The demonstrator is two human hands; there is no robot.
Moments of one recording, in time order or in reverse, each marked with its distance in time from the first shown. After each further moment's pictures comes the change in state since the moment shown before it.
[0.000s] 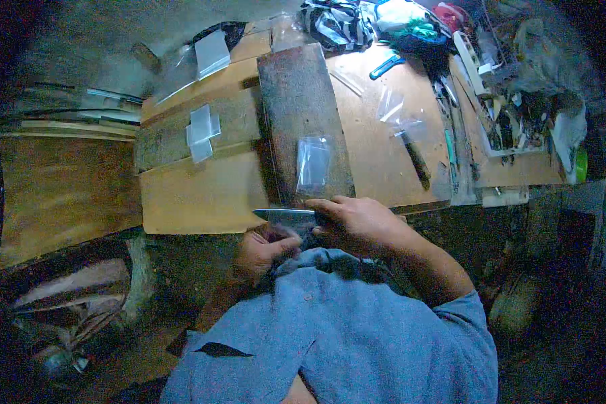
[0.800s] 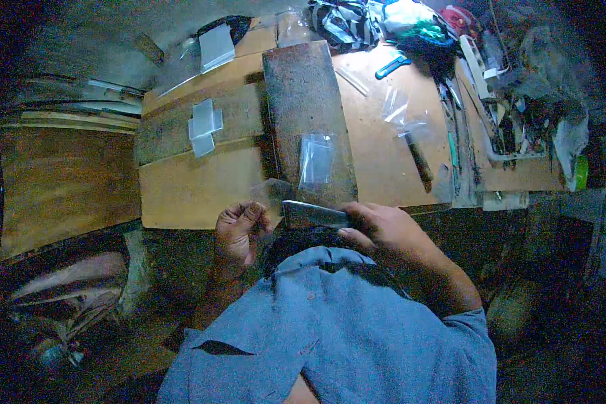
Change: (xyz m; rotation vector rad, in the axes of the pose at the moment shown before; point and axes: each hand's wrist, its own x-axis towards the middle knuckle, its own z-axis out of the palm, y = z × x) left_hand 0.014 -0.015 -0.027 -0.436 0.288 0.242; right_hand -0.035 0.003 -0.008 0.229 0.142 0.053
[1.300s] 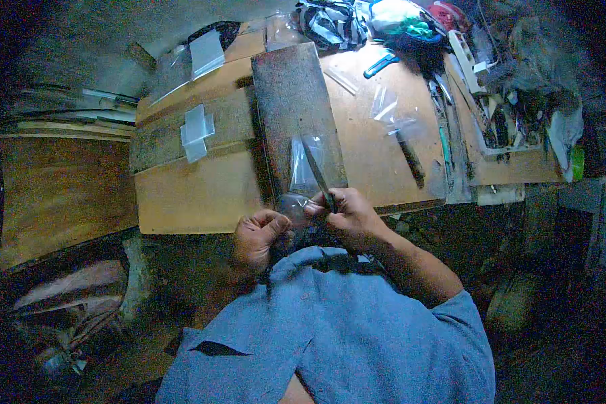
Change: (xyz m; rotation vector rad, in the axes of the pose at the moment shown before) left_hand -0.004 -0.014 0.028 0.224 -0.165 -0.225; right_hand 0.039 0.018 0.035 0.800 0.011 0.200
